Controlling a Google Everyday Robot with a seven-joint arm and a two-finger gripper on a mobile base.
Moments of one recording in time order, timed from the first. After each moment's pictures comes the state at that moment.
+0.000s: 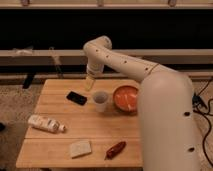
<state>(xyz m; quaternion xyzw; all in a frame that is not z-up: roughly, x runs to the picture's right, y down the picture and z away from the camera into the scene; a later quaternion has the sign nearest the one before) -0.069 -0.044 0.840 0.02 -0.28 -0.93 0.24</state>
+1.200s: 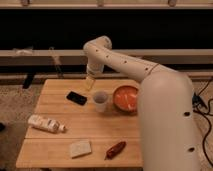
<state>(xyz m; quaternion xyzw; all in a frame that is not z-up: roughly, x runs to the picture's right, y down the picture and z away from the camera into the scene) -0.068 -0.043 0.840 0.02 -0.28 -0.93 0.24</state>
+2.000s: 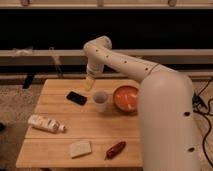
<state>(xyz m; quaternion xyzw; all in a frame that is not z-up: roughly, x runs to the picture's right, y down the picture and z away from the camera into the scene) -0.069 -0.043 0.840 0.02 -0.28 -0.93 0.24</state>
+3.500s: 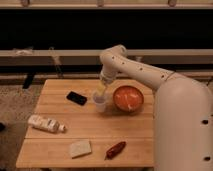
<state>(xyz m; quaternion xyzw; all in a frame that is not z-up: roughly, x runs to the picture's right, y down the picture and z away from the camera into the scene) 0.000 0.001 0.860 0.00 -0.31 -0.91 0.29</state>
